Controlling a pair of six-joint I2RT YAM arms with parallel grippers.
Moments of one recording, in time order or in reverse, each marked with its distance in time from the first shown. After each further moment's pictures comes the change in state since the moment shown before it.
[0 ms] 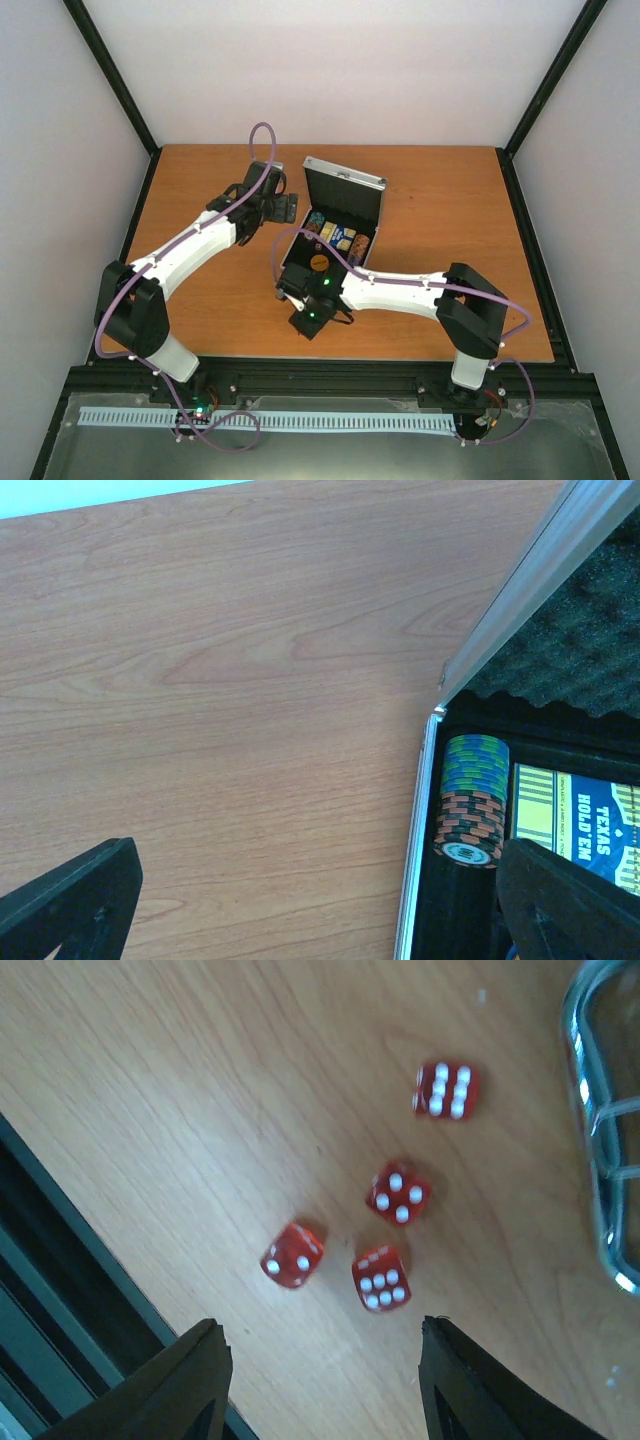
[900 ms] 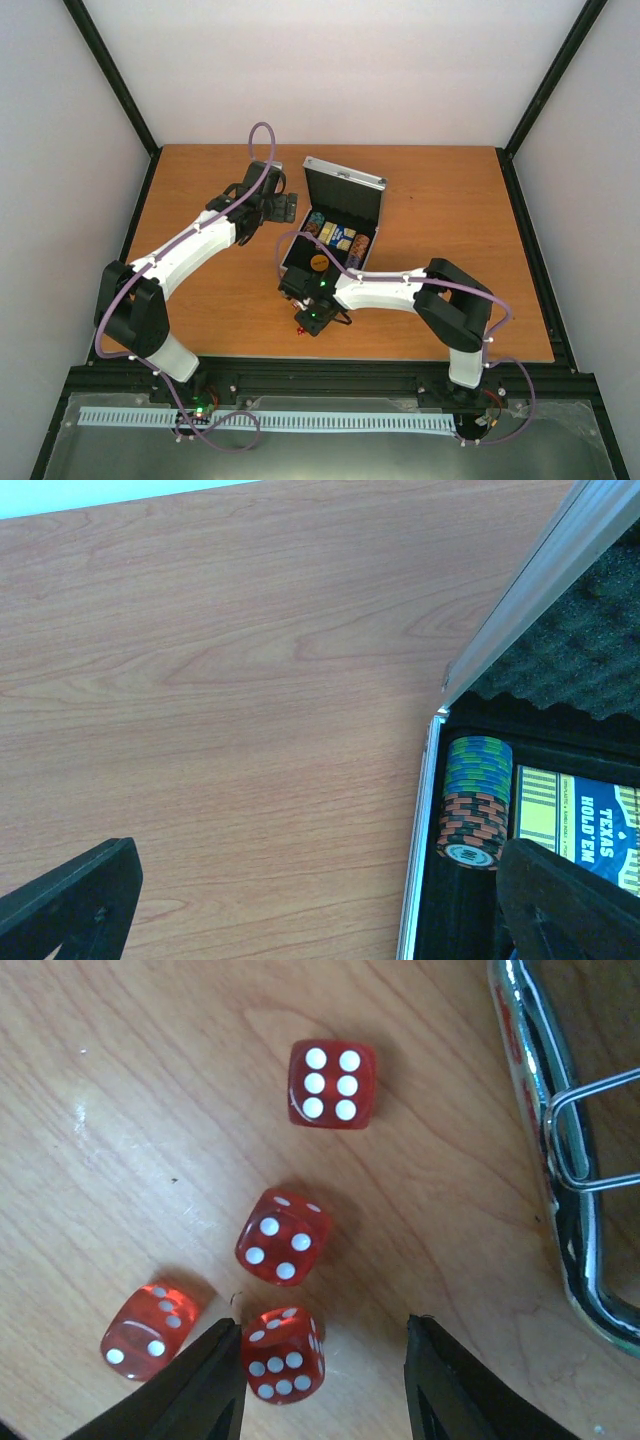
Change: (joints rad) left arm 0.000 0.000 0.000 0.000 0.000 0.000; right arm -0.016 0.087 -0.061 0.061 0.069 0.036
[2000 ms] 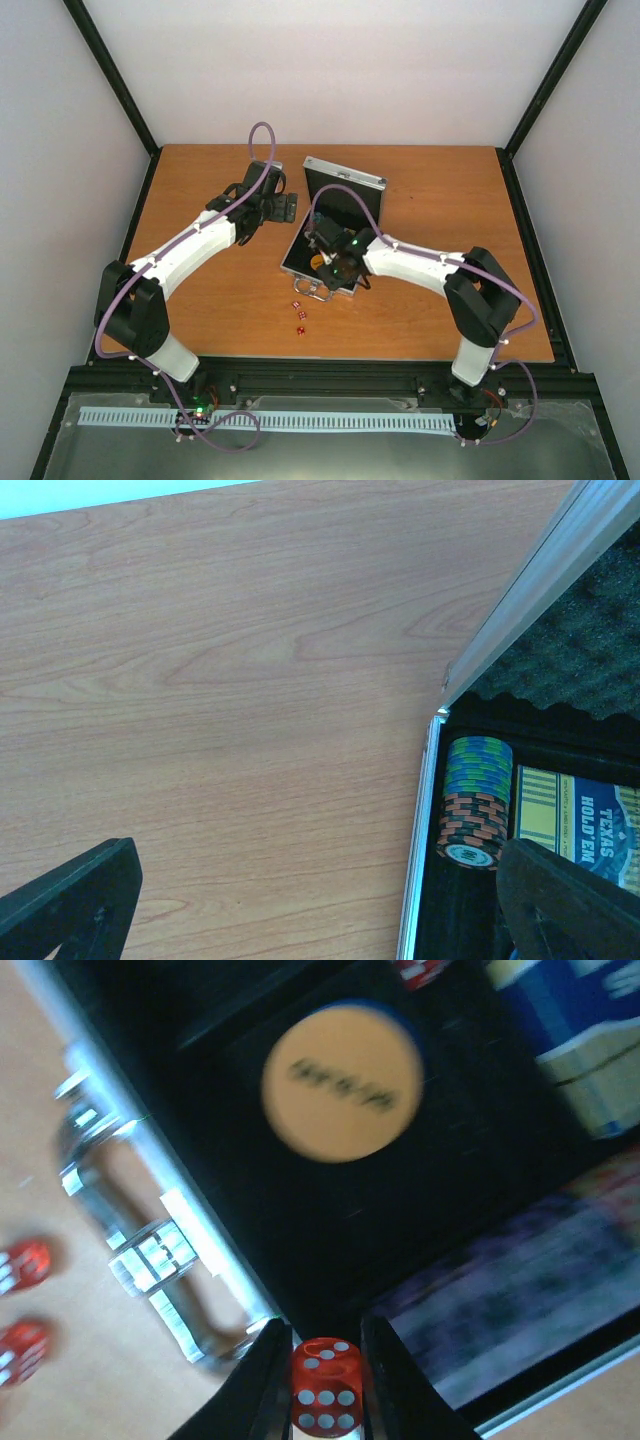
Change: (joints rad) left arm 0.000 0.000 0.000 0.001 0.000 0.000; right arm -0.225 -0.108 0.023 -0.013 0.060 -0.040
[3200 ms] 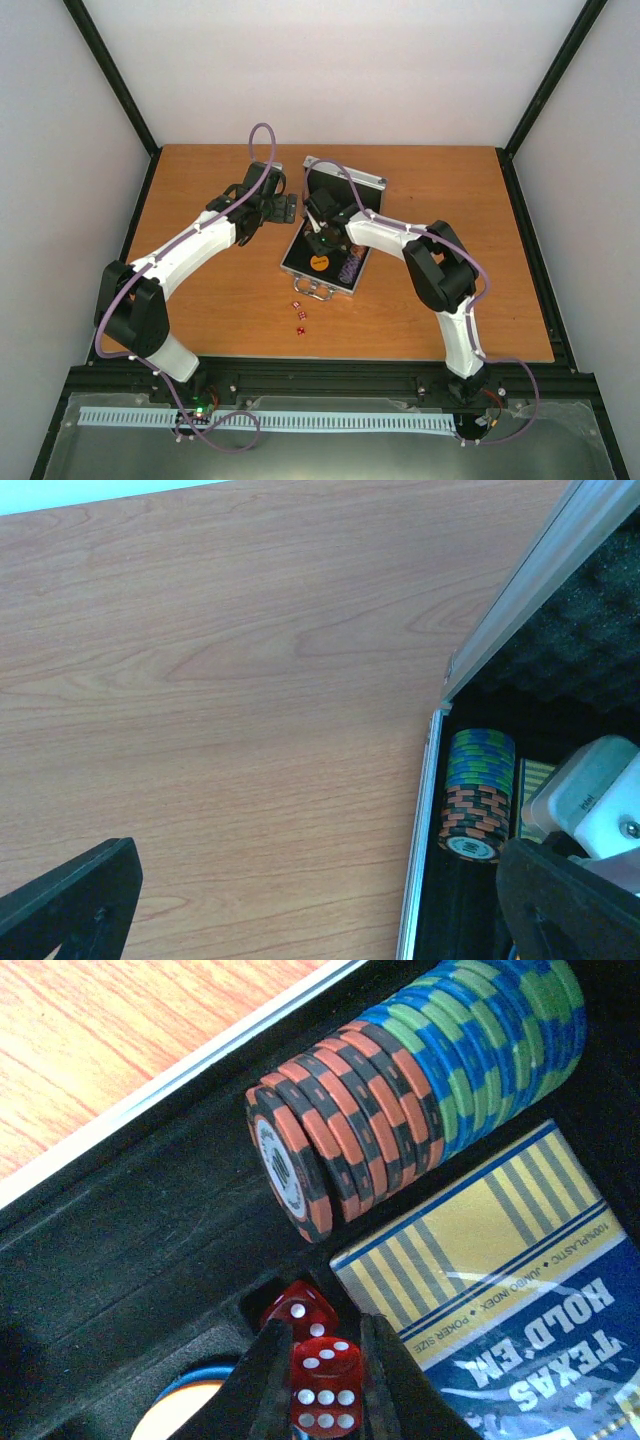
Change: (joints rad) left arm 0.000 0.000 -0.005 0.000 -0.001 0.004; right arm -0.176 0.334 0.305 0.149 -0.023 -0.122
